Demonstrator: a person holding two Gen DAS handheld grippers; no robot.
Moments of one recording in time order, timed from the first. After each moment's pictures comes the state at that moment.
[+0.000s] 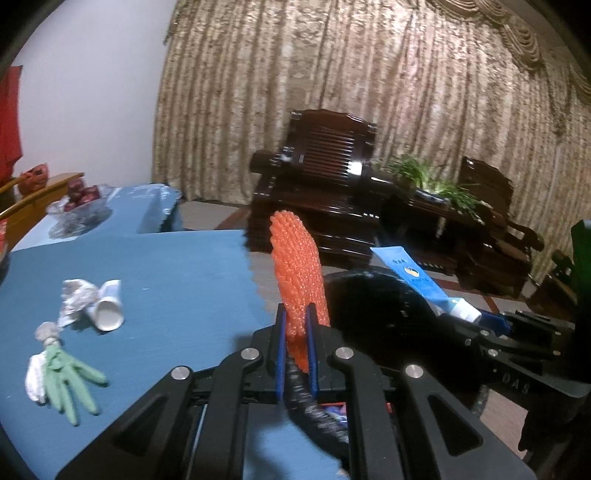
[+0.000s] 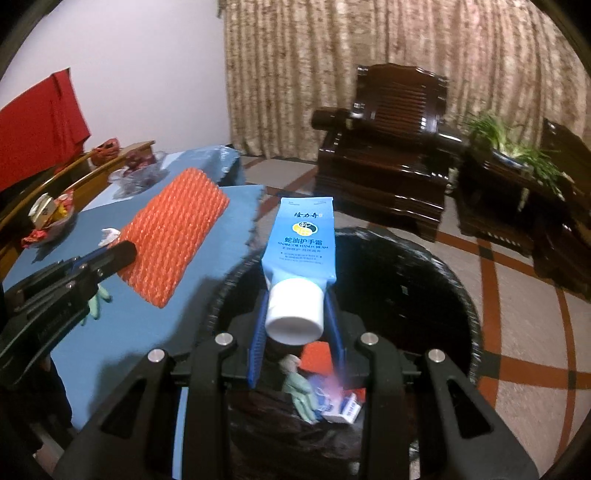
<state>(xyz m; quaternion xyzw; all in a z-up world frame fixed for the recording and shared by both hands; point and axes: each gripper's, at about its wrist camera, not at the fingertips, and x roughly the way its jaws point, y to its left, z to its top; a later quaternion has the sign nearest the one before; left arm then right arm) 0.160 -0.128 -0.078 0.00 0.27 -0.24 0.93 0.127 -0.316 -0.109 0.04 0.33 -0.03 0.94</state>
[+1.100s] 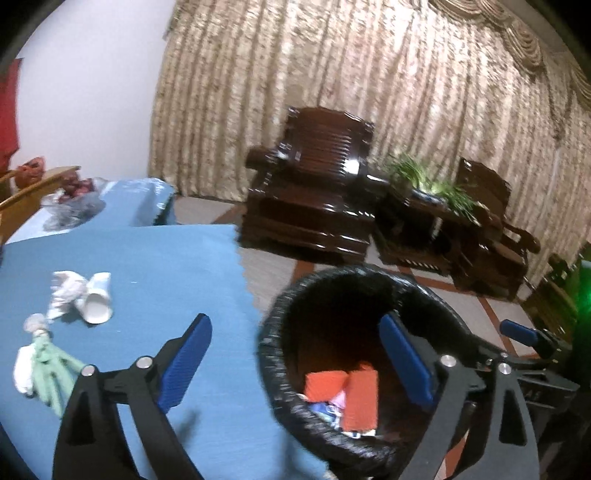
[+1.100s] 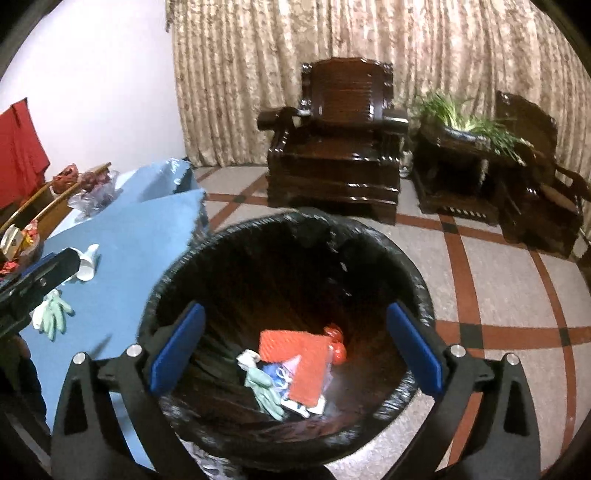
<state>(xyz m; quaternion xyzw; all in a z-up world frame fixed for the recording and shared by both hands) 0.161 -0.123 -0.083 -0.01 0.27 -0.24 0.93 0.106 -0.353 -0.130 0.07 0.31 -0.10 0.94</state>
